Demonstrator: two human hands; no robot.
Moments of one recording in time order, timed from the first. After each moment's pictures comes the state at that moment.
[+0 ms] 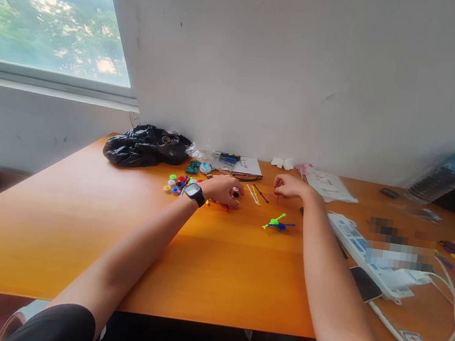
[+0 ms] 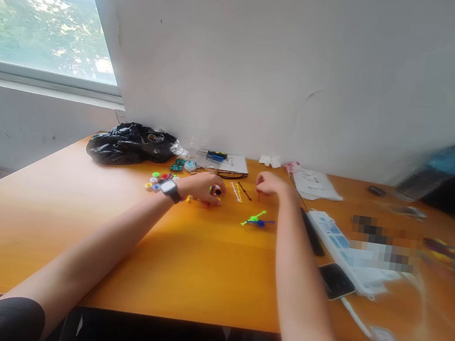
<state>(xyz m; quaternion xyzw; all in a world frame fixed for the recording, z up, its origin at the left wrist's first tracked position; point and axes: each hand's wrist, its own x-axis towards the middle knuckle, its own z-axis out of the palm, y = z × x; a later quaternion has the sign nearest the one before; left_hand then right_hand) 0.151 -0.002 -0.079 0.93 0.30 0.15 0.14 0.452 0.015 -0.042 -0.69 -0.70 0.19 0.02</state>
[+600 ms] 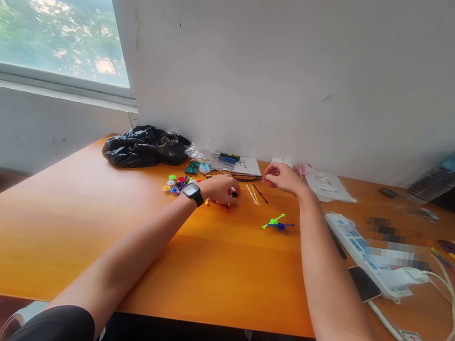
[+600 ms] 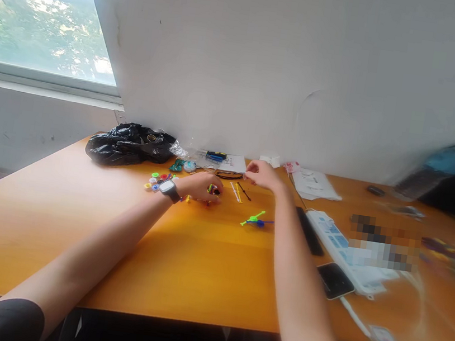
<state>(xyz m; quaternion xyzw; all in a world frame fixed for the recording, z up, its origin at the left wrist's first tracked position) 0.147 -0.003 -0.079 0.93 0.29 0.16 0.13 0.417 -0.005 -0.022 -0.58 -0.73 0.24 0.25</state>
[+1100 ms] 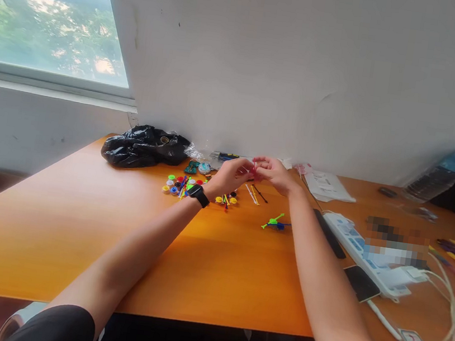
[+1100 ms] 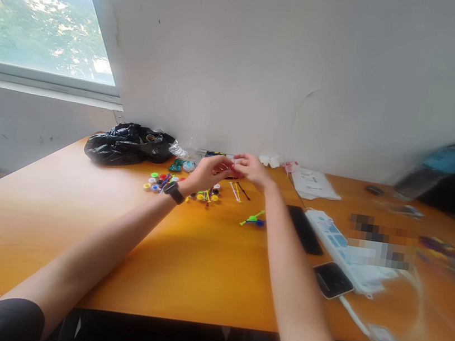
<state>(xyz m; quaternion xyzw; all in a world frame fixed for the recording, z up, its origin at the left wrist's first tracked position) 0.180 -0.008 -0.068 0.80 0.22 0.51 0.24 0.381 -0.011 -0.022 -0.43 -0.66 0.47 0.40</state>
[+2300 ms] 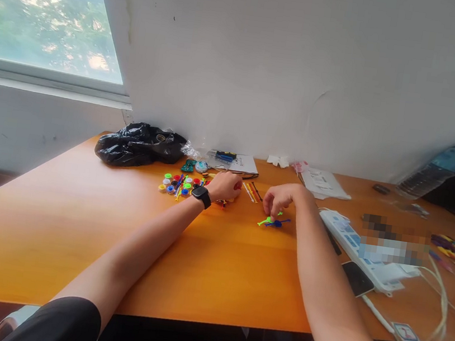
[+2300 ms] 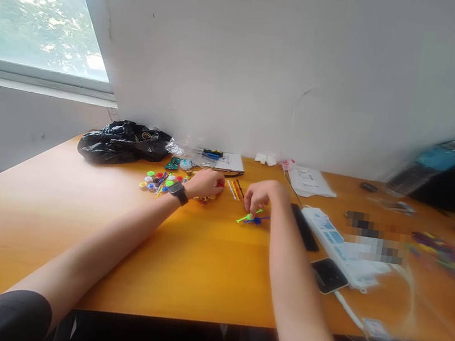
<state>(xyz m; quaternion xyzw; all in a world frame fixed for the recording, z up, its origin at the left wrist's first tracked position) 0.185 0.002 -0.098 0.88 0.43 0.21 0.07 0.426 -0.007 -0.027 -0.56 -0.71 0.33 -0.27</state>
